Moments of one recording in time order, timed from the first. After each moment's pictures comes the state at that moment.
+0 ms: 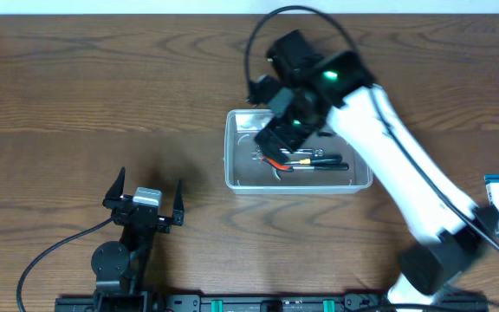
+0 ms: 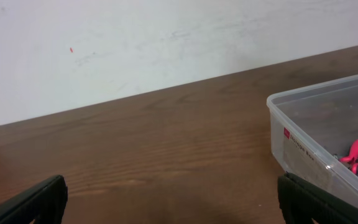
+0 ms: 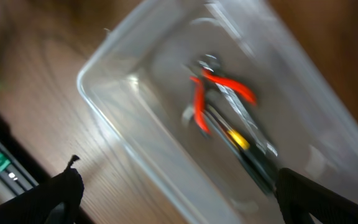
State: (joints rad) left arm 0.00 0.01 0.02 -0.10 0.17 0.17; right arm 0.58 1.82 1.90 -1.40 -0.13 -0.21
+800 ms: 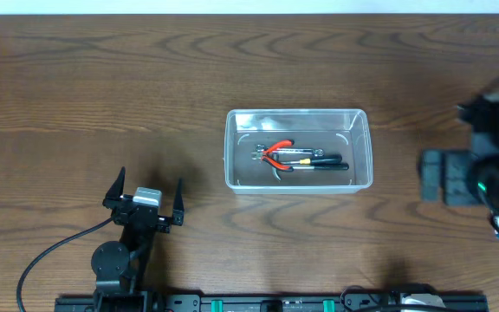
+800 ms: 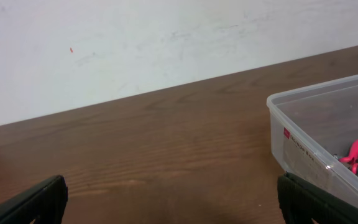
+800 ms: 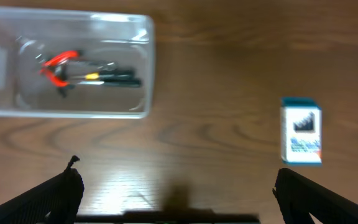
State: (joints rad) left arm 0.00 0.01 0.02 -0.10 0.17 0.17; right arm 0.02 1.18 1.85 -1.69 0.07 0.01
